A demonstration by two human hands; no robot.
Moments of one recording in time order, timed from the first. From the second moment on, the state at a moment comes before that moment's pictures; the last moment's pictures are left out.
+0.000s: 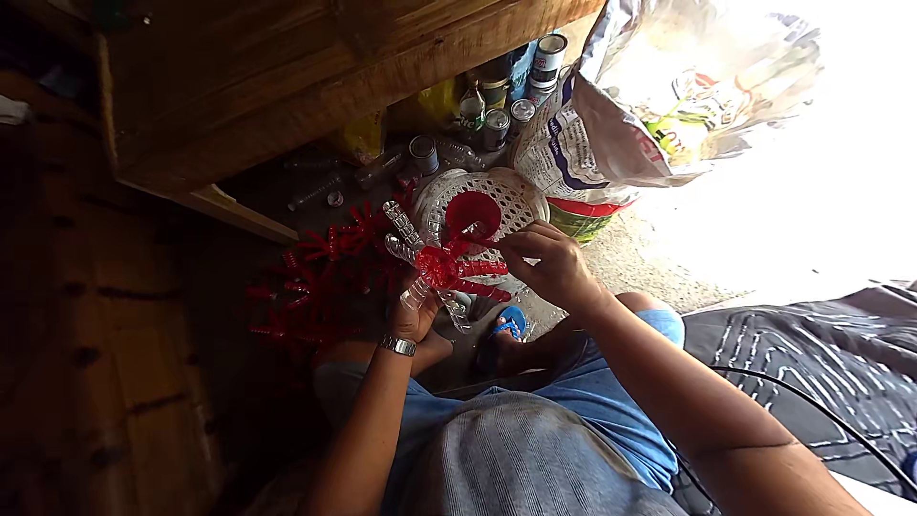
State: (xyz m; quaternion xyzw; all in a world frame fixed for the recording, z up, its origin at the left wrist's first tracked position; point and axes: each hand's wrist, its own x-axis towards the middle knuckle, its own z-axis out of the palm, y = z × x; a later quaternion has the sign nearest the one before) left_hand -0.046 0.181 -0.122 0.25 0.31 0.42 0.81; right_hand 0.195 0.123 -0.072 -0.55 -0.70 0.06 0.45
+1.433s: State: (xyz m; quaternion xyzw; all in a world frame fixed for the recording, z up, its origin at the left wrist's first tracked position) left_hand -0.046 0.180 -0.123 0.26 0.32 0.42 0.81; right_hand 0.198 0.130 -0.061 -0.58 -0.68 0.07 0.44
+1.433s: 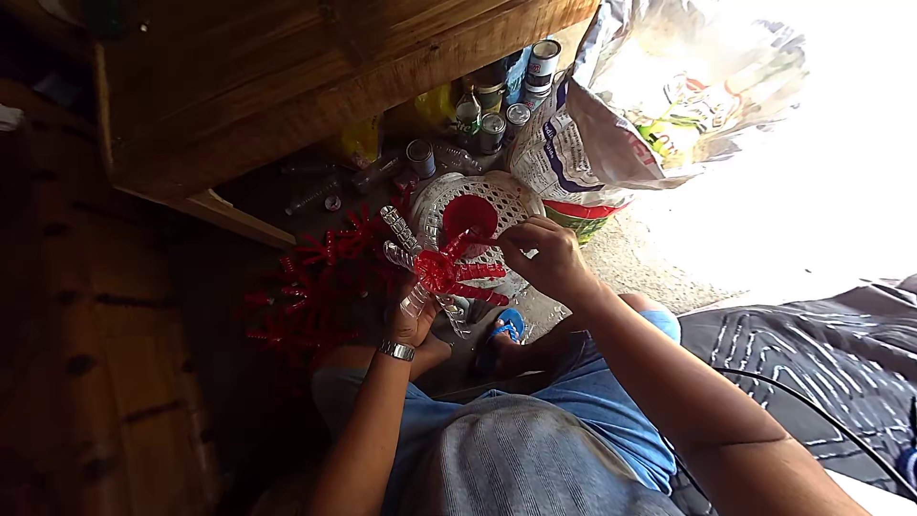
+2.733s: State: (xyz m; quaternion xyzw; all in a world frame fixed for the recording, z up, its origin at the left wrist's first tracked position) left_hand -0.059 0.173 -0.117 0.25 0.32 0.43 0.80; right_hand 0.216 0.113 -0.049 -0.61 -0.61 0.09 0.50
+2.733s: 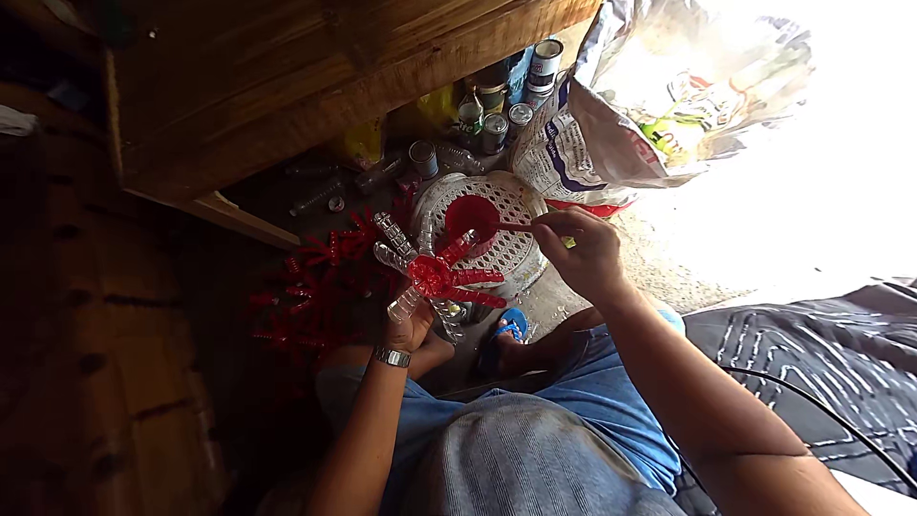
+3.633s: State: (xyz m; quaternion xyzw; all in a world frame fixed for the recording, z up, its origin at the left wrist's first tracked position) left_hand -0.063 0.175 -0.131 0.23 0.28 0.45 0.82; right_hand 0.224 0.144 -0.063 -0.66 -0.60 0.12 0.43
